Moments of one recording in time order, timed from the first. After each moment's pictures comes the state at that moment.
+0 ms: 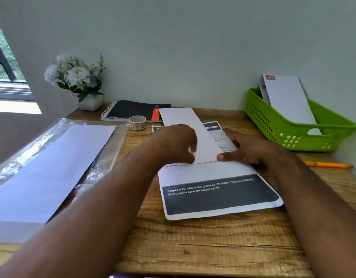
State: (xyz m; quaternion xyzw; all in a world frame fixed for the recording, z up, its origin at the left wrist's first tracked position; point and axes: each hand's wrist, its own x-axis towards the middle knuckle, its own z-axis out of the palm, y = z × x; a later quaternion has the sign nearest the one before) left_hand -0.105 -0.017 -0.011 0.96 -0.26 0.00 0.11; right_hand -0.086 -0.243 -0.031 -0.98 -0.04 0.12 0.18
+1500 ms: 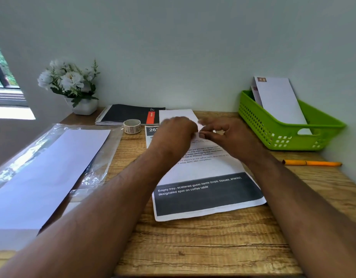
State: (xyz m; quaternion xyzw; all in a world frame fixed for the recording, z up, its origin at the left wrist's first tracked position) left_hand -0.100 -0.037 -0.010 0.95 -0.23 0.20 0.09; right_hand -0.083 -0.214 -0.032 -0.86 -0.24 -0.19 0.40
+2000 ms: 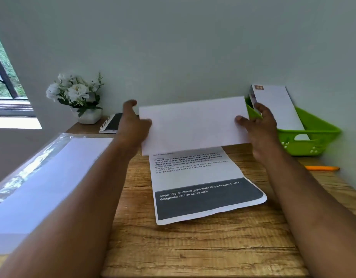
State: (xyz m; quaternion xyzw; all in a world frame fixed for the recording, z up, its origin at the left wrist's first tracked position) left_hand -0.075 0.033 0.002 0.77 0.05 0.15 0.62; right_hand -0.075 -0.253 -0.015 -0.67 0.07 -0.25 0.69
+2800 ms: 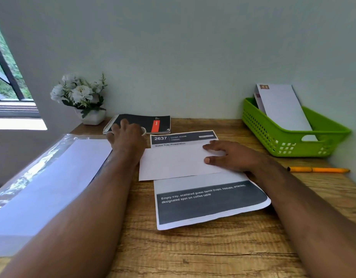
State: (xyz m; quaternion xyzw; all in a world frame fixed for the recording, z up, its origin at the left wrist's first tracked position) left_hand -0.045 0.054 -0.040 0.97 0.11 0.18 0.13; right_hand -0.077 -0.230 -0.048 -0.96 -0.13 0.04 0.26
